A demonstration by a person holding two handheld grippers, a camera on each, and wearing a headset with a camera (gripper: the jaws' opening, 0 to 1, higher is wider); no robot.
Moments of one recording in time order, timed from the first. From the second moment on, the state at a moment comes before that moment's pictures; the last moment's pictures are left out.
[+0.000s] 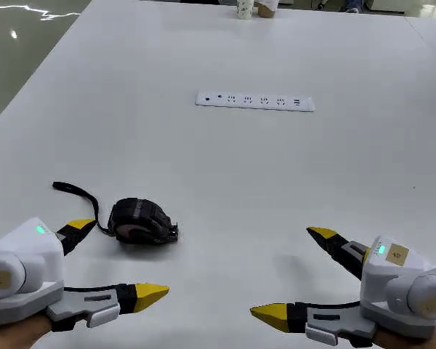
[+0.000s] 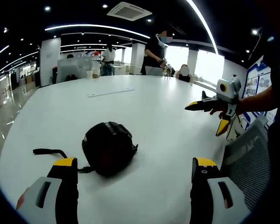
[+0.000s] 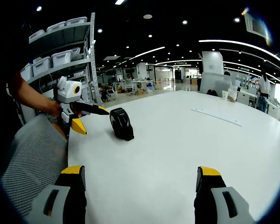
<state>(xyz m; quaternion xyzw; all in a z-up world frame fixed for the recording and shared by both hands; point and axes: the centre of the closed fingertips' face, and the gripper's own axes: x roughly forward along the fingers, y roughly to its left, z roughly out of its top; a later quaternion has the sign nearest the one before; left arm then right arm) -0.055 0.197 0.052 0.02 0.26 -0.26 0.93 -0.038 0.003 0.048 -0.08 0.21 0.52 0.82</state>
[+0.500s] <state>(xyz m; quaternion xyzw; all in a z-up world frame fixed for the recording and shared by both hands) -0.058 0.196 0.056 0.01 0.25 -0.27 0.93 -0.036 0.002 0.049 -0.07 0.21 0.52 0.83</state>
